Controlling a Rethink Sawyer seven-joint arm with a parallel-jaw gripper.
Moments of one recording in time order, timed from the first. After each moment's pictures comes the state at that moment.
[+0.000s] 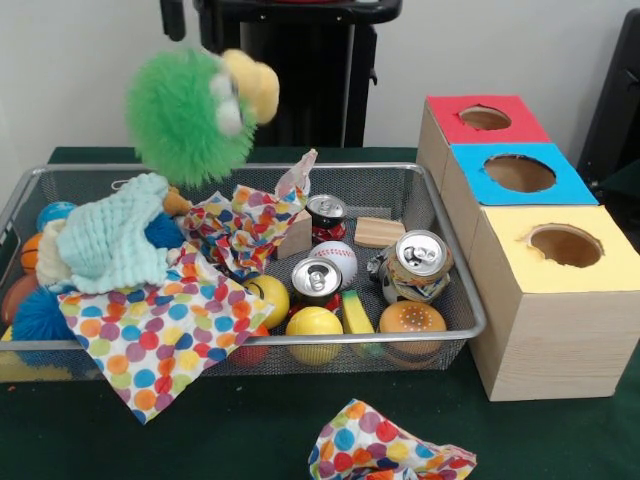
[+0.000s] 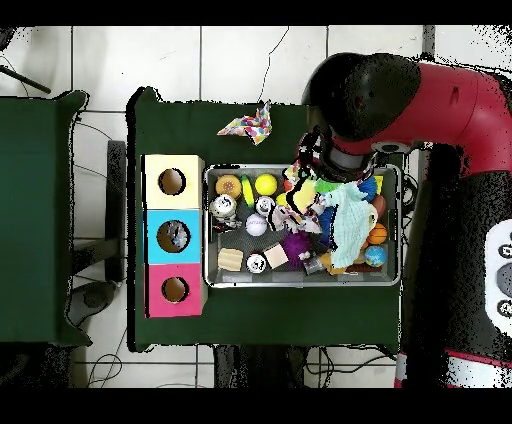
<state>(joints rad) -0.50 -0.67 0.35 0.99 -0.38 1.59 1.87</state>
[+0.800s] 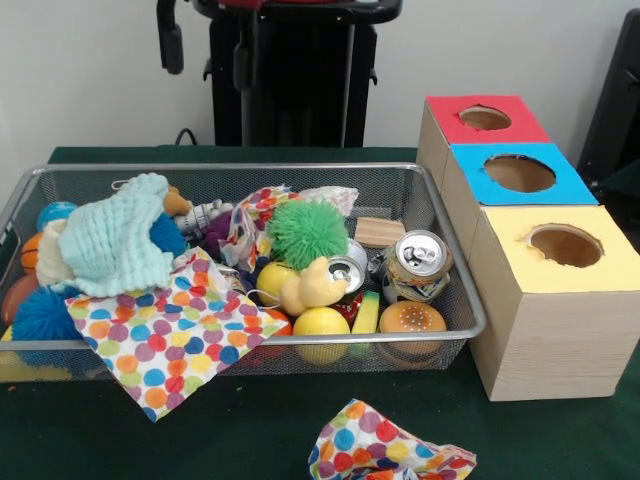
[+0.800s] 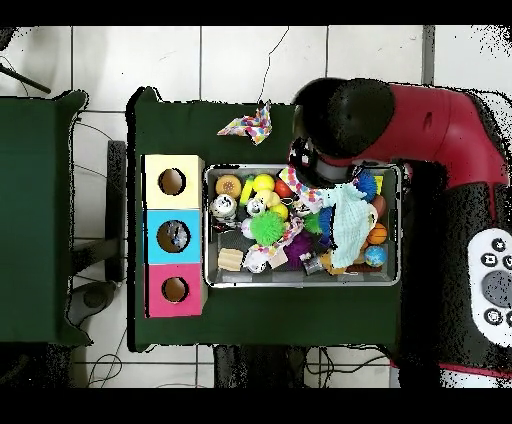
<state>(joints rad) -0.50 -0.72 0.35 1.13 -0.38 1.37 1.87</state>
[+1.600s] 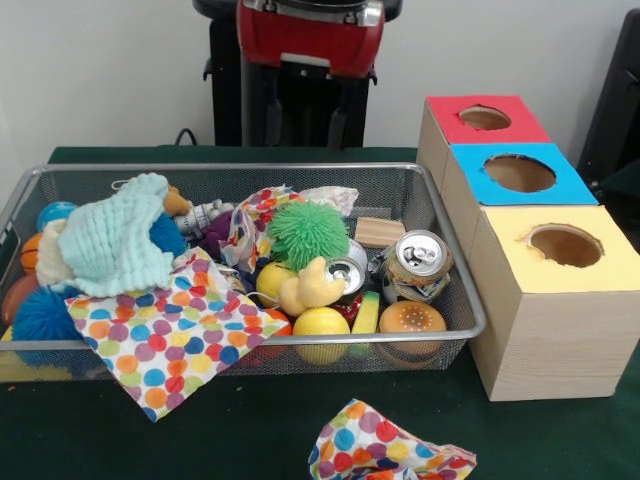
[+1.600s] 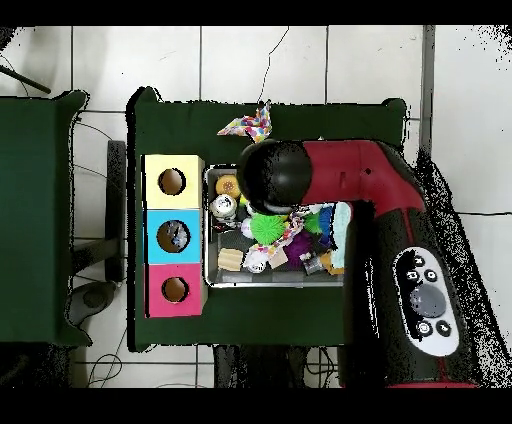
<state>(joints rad) -0.43 -0.79 0.33 1.43 -0.40 0.96 1.87</state>
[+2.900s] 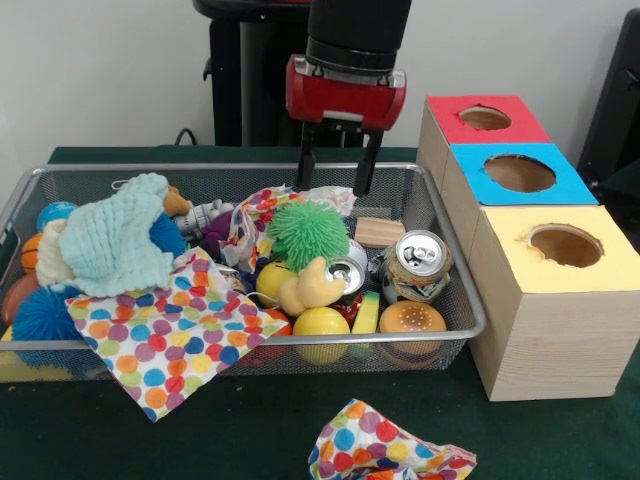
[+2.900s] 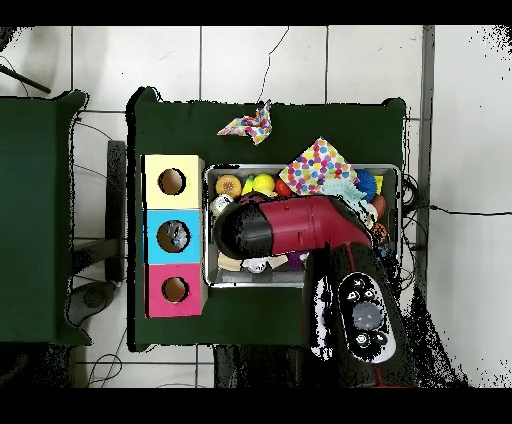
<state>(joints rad) -0.31 -0.76 0.17 1.65 -0.44 0.54 1.87</state>
